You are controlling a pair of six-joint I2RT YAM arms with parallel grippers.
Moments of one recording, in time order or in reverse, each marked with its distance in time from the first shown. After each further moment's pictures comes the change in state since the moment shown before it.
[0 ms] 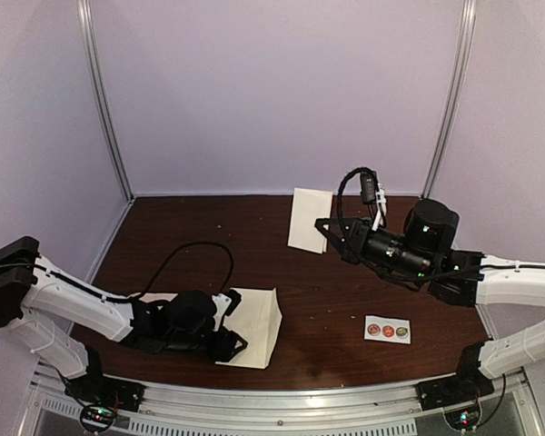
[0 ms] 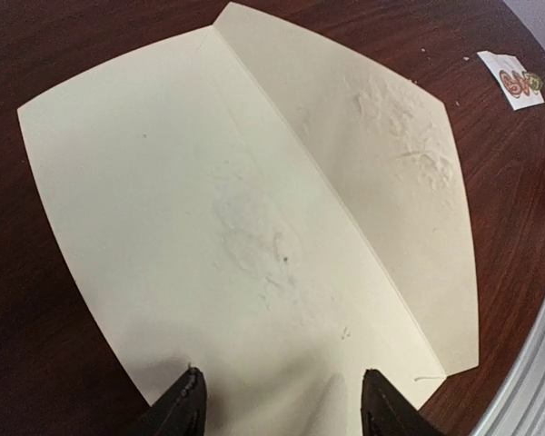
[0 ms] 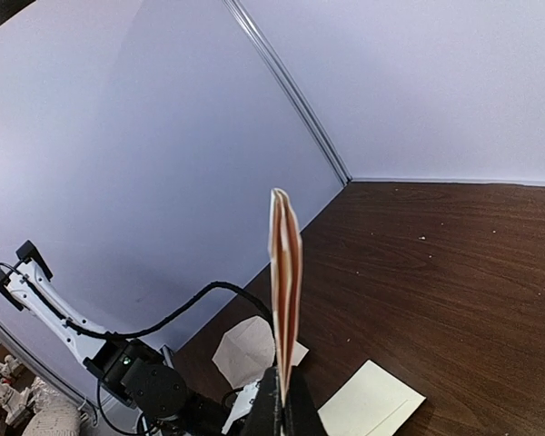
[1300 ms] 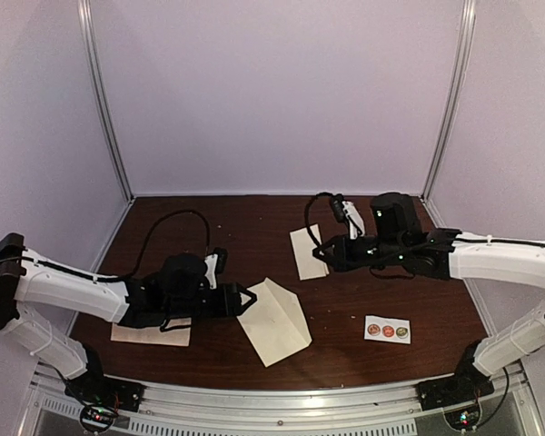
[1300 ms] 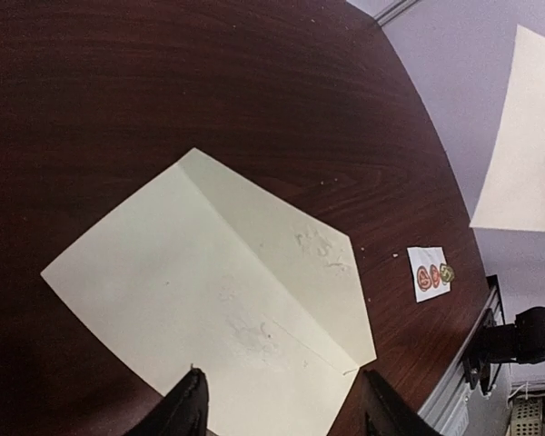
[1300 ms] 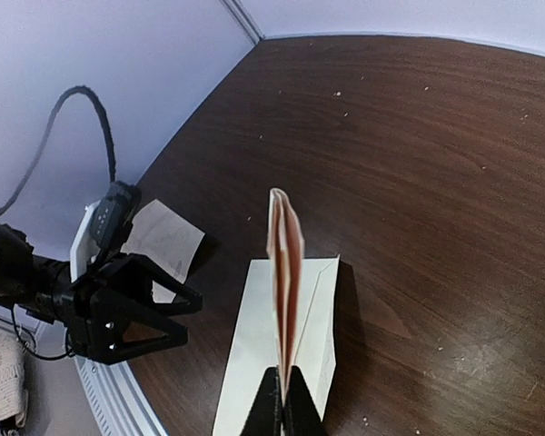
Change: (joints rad) left arm 0.121 -0.033 0.116 0.107 0.055 -0.317; right arm -0.153 0.186 0.130 -0.389 -0.159 -0.092
